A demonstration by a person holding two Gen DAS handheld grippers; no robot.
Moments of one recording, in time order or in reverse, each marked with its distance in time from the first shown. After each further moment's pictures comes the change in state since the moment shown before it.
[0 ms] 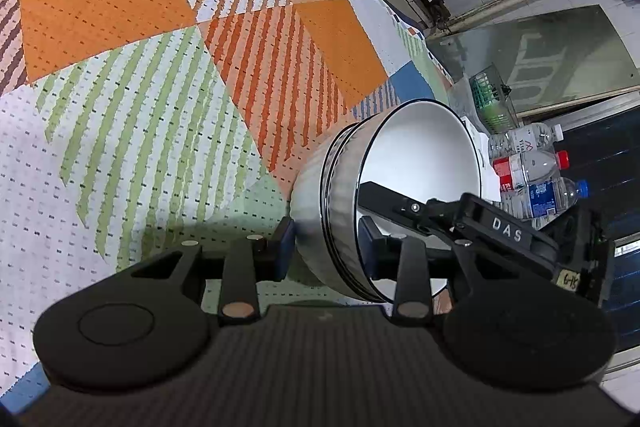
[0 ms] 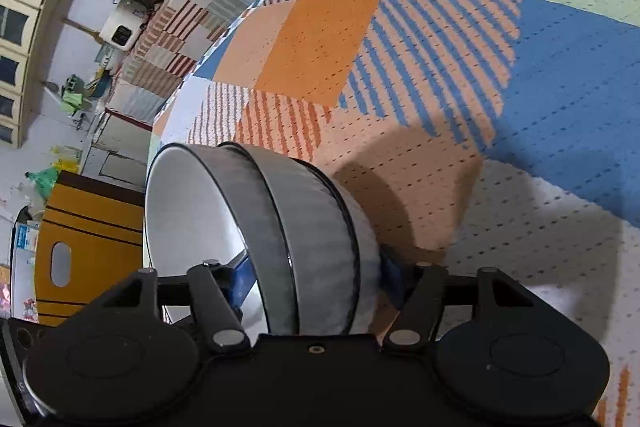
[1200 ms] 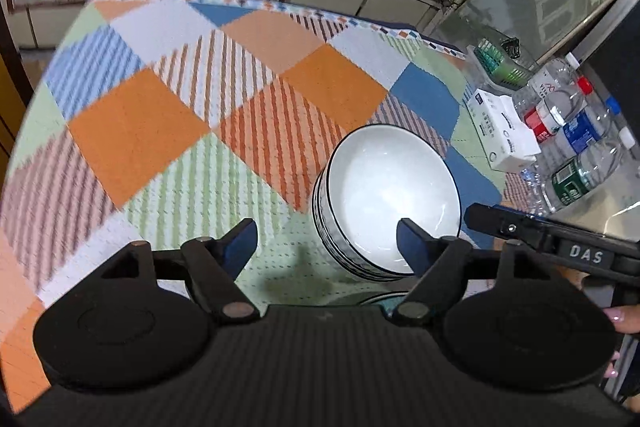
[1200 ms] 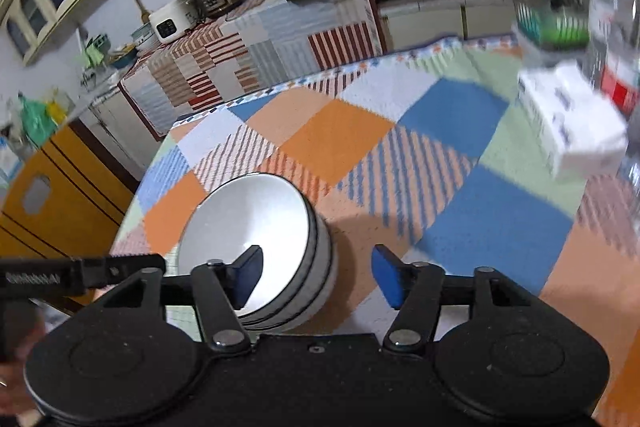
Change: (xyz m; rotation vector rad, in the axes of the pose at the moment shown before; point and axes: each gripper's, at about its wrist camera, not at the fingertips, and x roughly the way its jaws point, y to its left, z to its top) left arm -0.060 -0.082 -0.006 0.349 -0.060 0.289; right arm -0.104 0.041 -0.031 -0.357 -0.217 -0.150
